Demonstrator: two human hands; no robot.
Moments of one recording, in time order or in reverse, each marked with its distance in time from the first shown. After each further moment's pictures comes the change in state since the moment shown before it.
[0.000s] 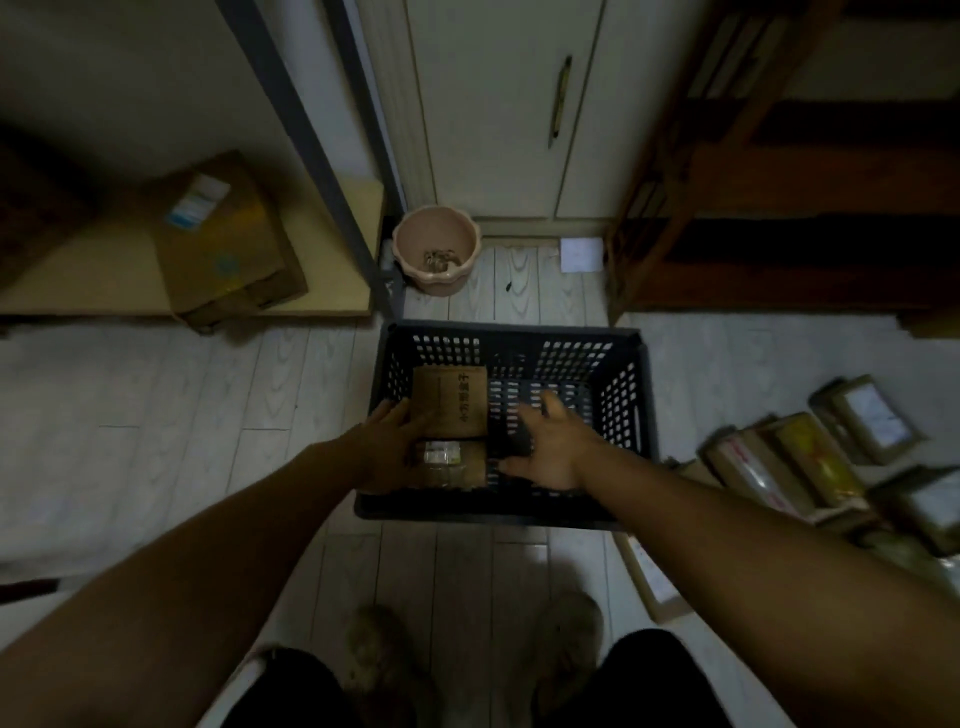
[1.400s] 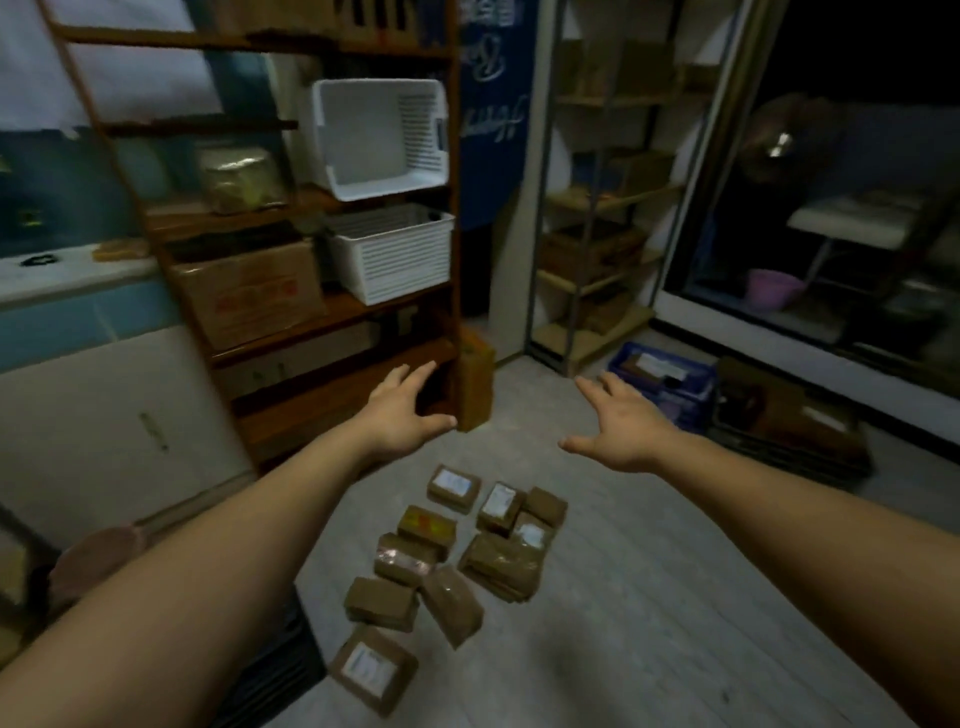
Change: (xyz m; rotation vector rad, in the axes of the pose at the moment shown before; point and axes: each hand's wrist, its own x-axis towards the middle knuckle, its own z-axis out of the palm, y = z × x) left_hand -0.442 0.647 -0.045 -0.142 0.480 0.652; right_hand -0.831 0.282 -0.055 0.122 0.788 0.660
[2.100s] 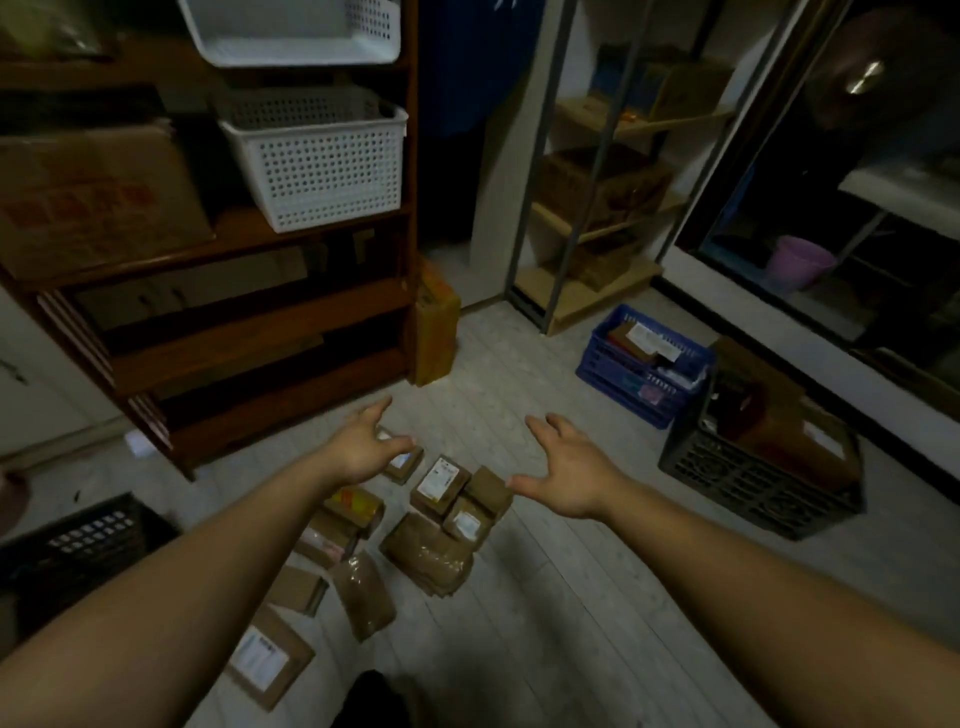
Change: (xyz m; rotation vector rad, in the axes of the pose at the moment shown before) left_hand 0.248 0.010 0.136 -0.243 -0.136 -0.293; right_hand 0.229 0.138 0.064 0.115 -0.322 -0.073
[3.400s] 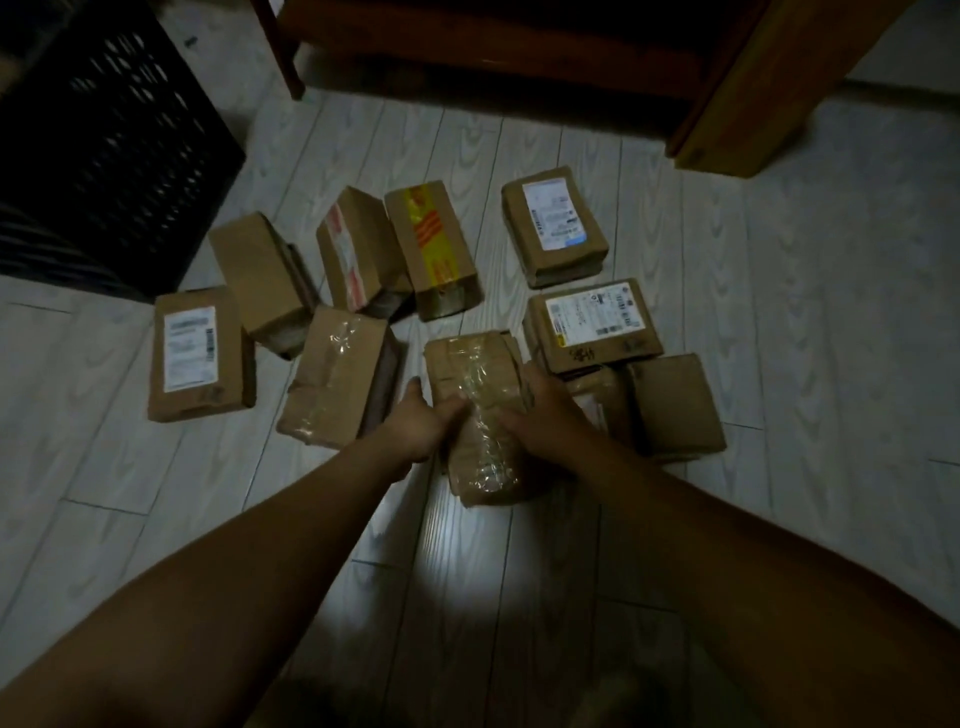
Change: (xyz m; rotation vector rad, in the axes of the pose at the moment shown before) left_hand 0.348 -0.357 0.463 -0.903 0.415 -0.726; right_hand 0.481 0.168 0.531 0.216 -0.470 -0.357
